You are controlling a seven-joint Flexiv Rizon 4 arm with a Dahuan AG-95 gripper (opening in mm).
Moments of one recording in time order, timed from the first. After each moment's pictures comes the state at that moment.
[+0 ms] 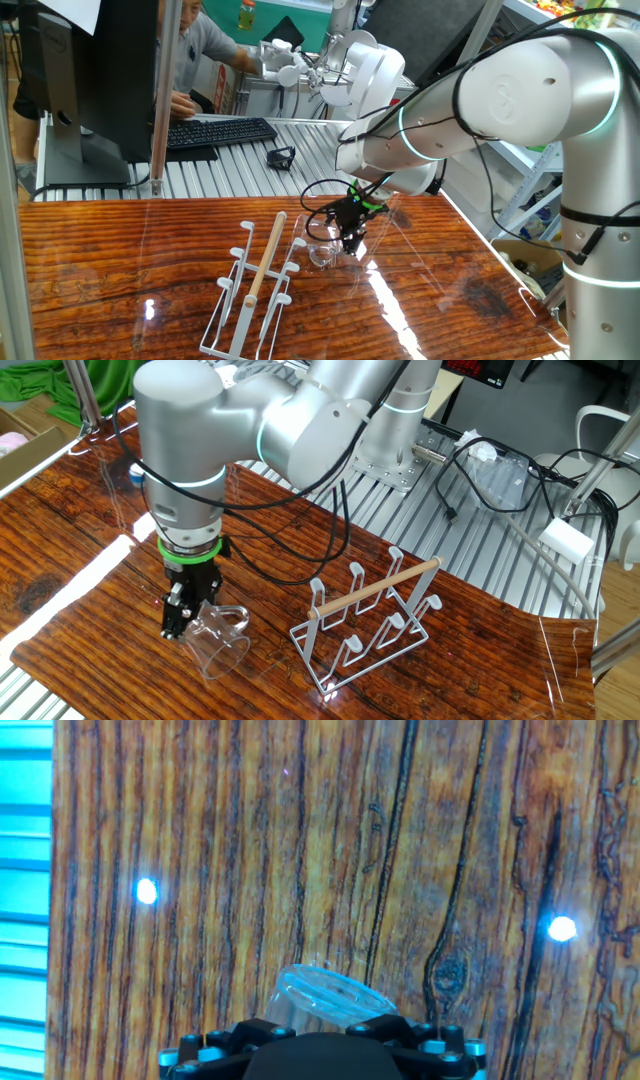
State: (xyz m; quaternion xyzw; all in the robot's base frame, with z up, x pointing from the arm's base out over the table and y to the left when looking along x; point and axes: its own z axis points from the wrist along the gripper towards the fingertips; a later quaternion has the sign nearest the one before) arm 0.667 -0.079 0.022 0.66 0.75 0.09 0.05
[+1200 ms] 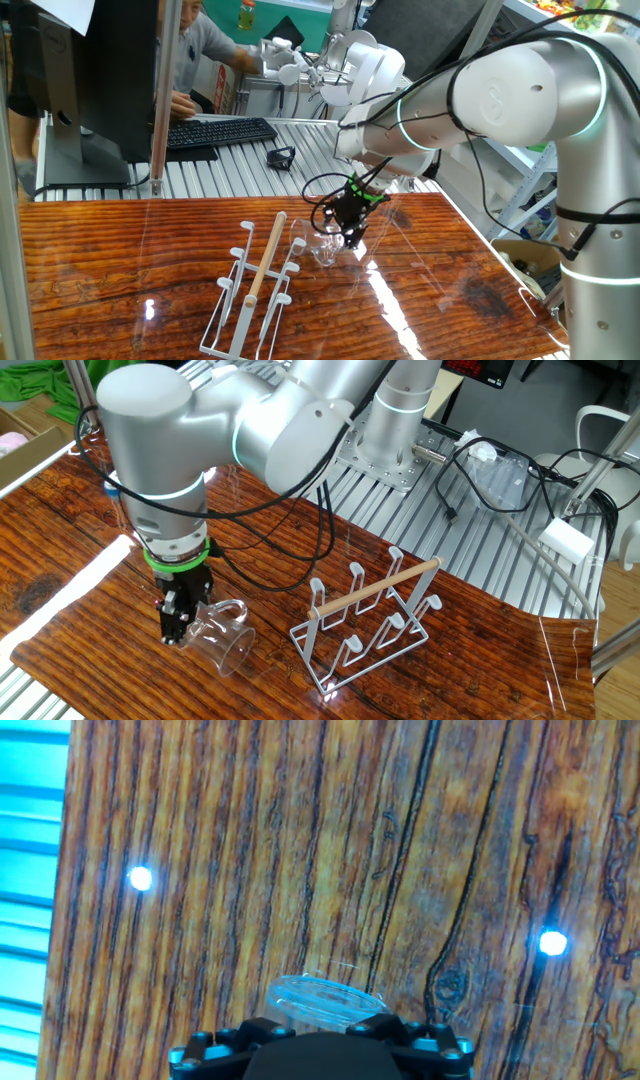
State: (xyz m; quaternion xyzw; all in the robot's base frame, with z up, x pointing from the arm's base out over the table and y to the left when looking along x) arm 0.671 -0.080 0.031 0.62 0.79 0.06 0.01
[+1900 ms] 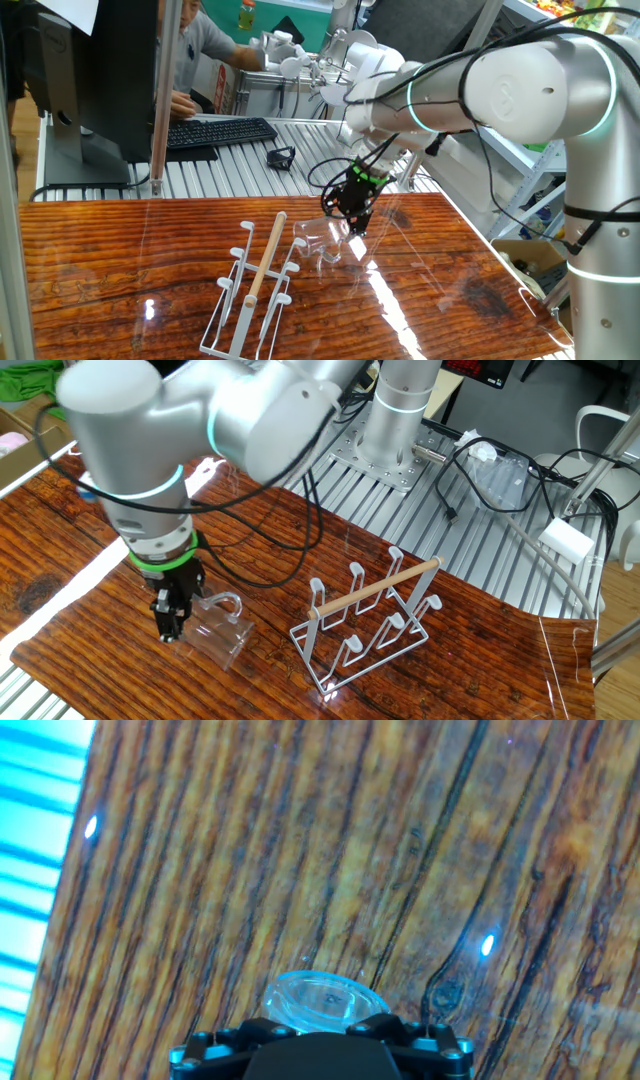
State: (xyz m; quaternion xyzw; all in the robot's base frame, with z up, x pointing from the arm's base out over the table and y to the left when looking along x) arm 0.675 -0.083 0.060 0.56 0.82 0.05 -0.03
